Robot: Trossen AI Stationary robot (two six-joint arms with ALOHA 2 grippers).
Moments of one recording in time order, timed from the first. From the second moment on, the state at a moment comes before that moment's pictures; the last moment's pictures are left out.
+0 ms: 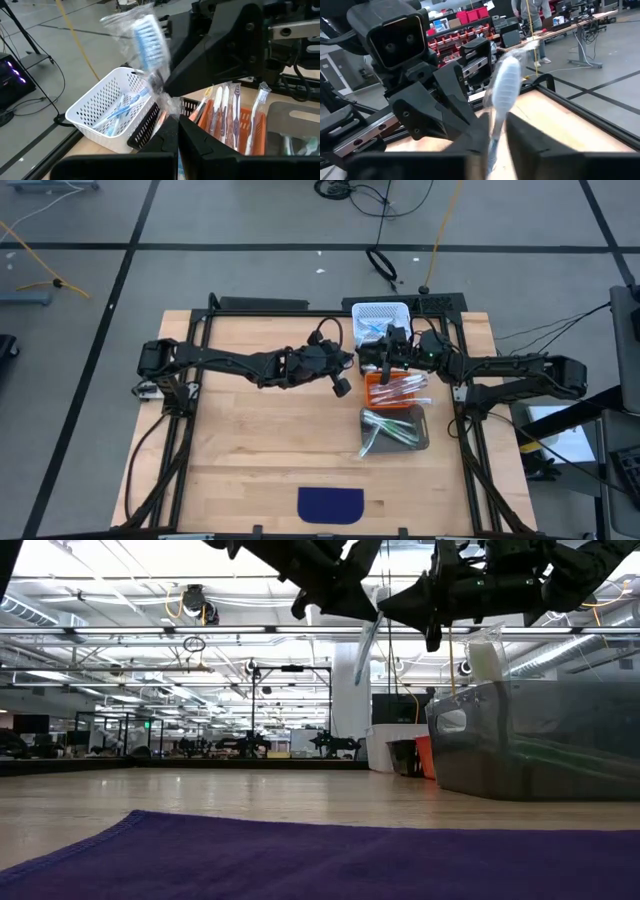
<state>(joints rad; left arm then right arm) 0.03 1.76 1.33 0.08 -0.43 -0.07 -0.33 1.15 0.50 0.68 -0.16 0.30</state>
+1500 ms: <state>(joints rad) 0.04 1.76 1.33 -0.07 -0.50 -0.03 -0.74 1.16 0.50 0.66 -0.05 0.31</state>
